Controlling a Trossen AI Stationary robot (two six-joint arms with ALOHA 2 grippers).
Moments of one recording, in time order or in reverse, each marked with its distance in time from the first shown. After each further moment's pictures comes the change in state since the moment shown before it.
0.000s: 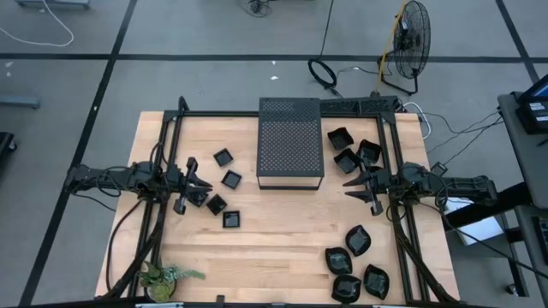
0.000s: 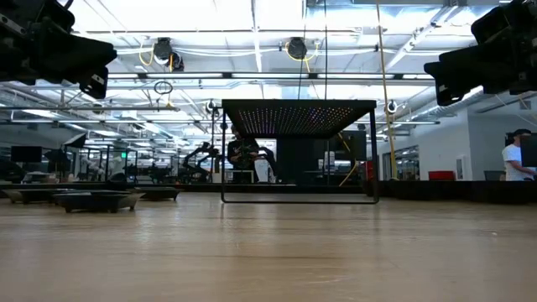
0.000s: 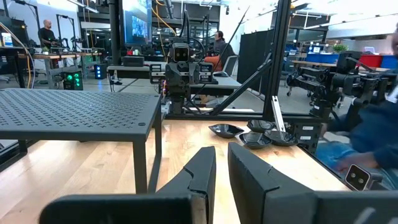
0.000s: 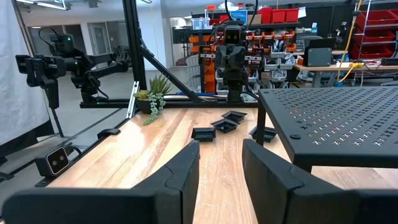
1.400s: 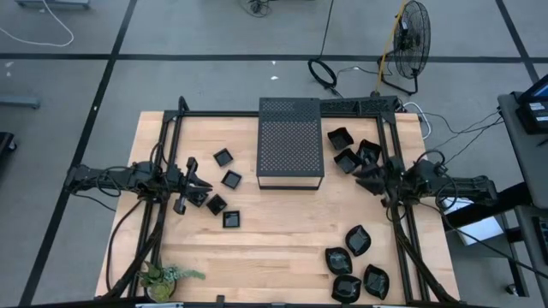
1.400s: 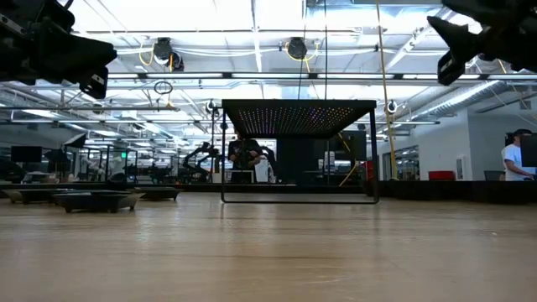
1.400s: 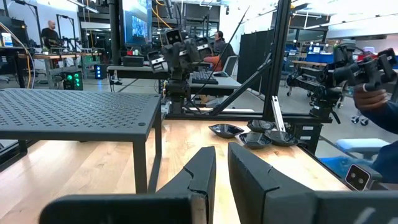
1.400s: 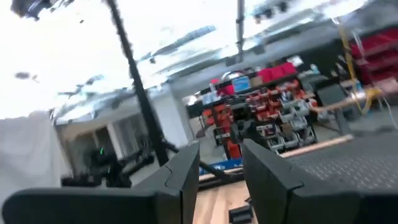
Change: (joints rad) left arm 0.000 0.000 0.000 0.000 0.000 0.000; right arm 0.000 0.000 0.000 0.337 0.078 0.378
